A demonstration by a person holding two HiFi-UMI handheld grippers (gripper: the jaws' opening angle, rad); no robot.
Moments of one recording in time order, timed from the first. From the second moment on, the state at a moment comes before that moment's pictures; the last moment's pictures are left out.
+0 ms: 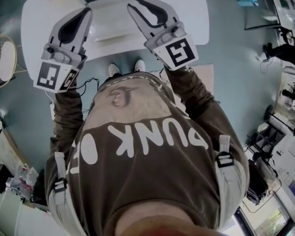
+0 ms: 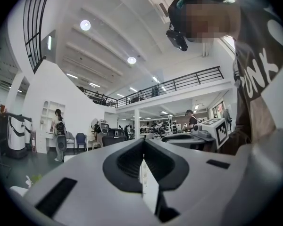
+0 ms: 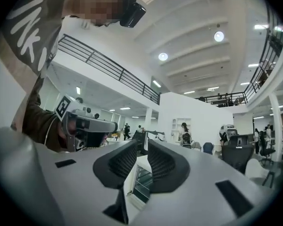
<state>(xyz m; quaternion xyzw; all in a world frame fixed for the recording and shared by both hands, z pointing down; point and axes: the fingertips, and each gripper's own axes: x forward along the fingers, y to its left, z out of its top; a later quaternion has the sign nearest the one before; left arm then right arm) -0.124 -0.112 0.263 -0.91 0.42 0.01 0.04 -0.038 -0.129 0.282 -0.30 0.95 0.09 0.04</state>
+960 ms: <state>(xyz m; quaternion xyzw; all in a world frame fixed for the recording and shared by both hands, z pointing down) -0.115 -0.107 0.256 -0.91 0.41 0.01 0.05 -0.056 -0.119 0.269 -0.27 0.96 0.12 0.02</state>
